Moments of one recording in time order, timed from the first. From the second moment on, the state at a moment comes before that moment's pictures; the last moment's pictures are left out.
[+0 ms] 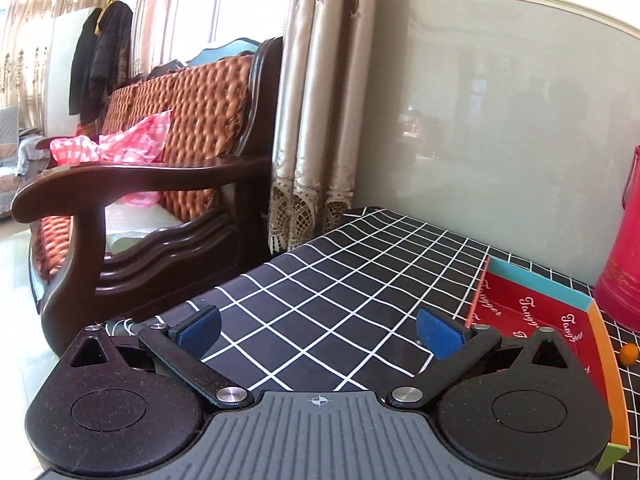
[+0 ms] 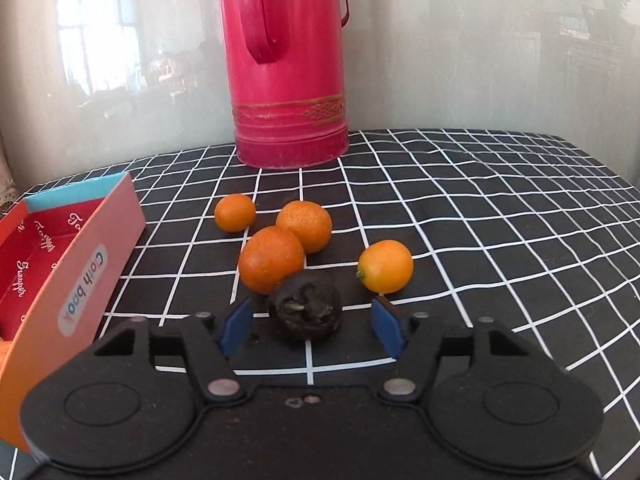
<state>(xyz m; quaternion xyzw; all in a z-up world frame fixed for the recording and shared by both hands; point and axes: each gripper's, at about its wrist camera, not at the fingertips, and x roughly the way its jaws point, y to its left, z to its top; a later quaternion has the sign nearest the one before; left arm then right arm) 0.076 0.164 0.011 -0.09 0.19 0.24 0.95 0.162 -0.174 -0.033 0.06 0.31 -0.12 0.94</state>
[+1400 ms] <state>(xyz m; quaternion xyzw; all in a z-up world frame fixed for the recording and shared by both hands) 0.079 0.168 0.001 -0.09 0.21 0.26 0.94 0.111 -0.101 0.008 0.02 0.18 0.13 0.97</state>
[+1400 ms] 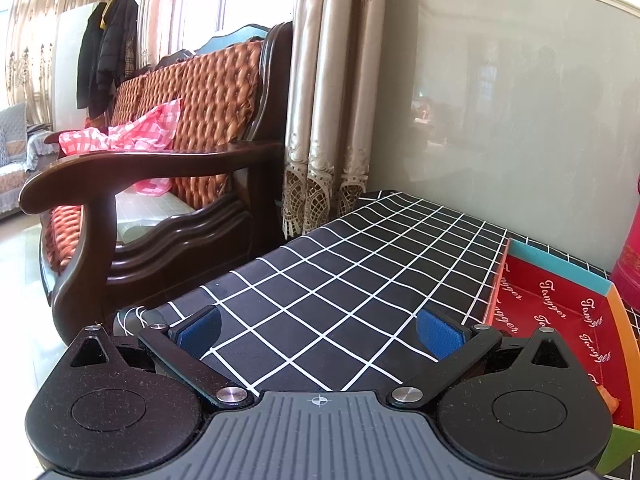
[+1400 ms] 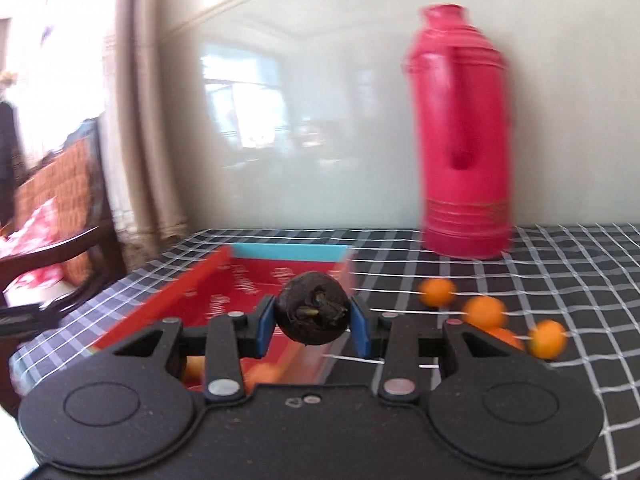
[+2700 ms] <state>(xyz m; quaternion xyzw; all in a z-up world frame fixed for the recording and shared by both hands) 0.090 0.052 0.011 0.01 0.17 0.11 0.98 0.077 -0.194 0.012 0.00 0.16 -0.19 0.97</state>
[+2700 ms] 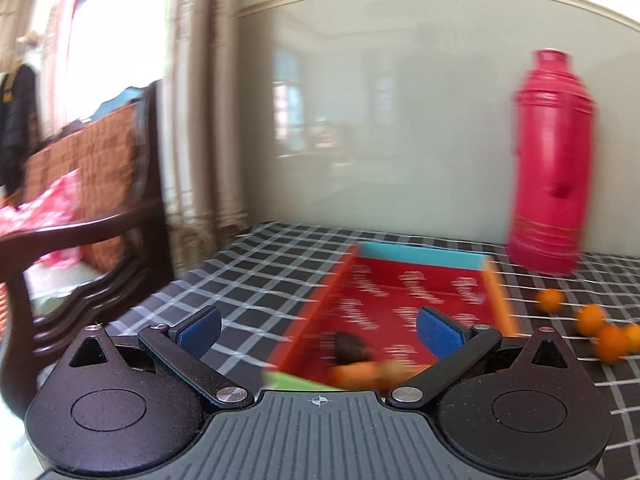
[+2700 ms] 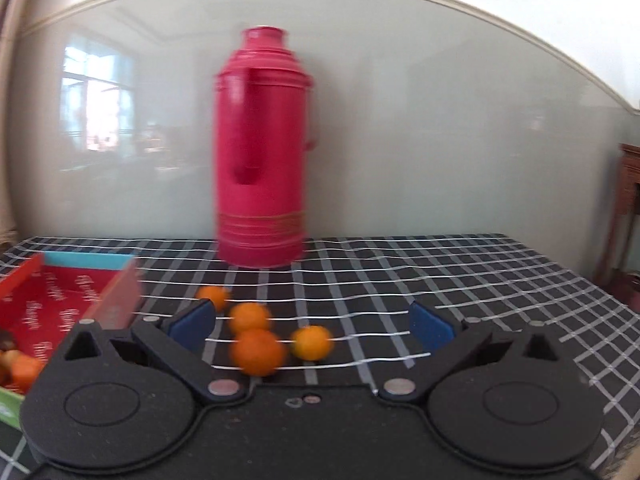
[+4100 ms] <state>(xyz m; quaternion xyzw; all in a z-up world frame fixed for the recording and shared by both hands) 0.172 -0.160 -0.040 0.09 0.27 -0.15 0.95 0.039 -0.305 -0.002 0.05 0.21 -0.35 0.91</state>
